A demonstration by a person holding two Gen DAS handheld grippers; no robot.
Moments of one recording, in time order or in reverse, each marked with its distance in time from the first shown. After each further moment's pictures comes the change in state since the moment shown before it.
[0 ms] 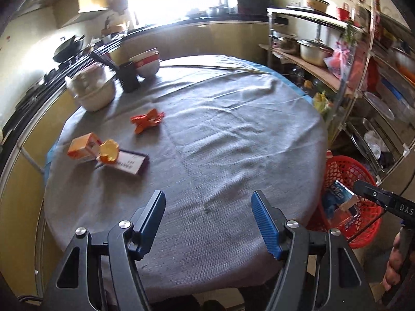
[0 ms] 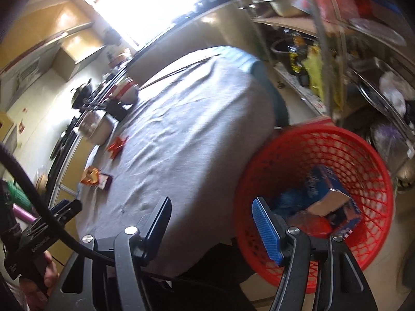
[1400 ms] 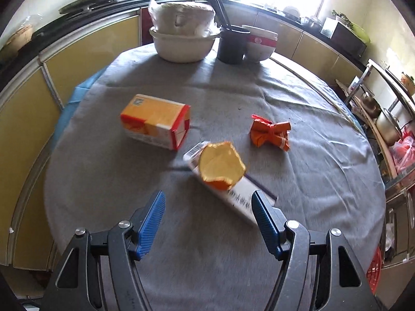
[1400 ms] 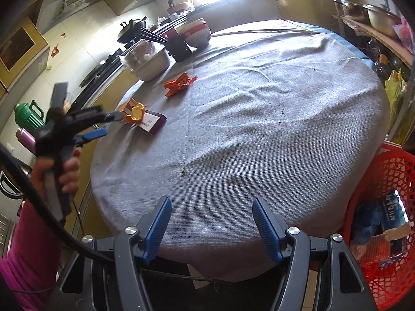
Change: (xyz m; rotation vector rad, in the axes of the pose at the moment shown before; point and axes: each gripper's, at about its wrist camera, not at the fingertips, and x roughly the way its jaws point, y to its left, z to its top) left arm 0.106 0.201 0.036 -0.466 0.106 0.054; right arm 0.081 0.119 -0.034 -0.308 0.190 0.127
